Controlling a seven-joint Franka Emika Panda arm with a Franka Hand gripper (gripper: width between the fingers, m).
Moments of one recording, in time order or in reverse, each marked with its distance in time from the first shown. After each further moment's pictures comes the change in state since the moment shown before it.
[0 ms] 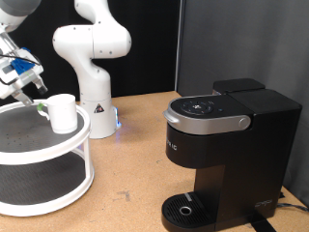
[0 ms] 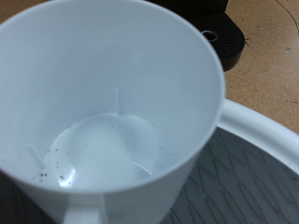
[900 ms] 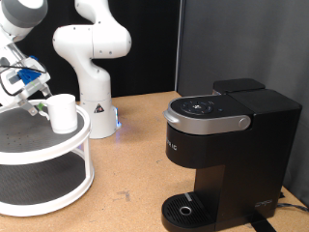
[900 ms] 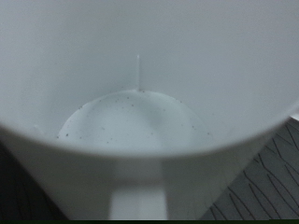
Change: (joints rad) arm -0.017 -0.001 -0.017 -0.082 0.006 0.081 0.005
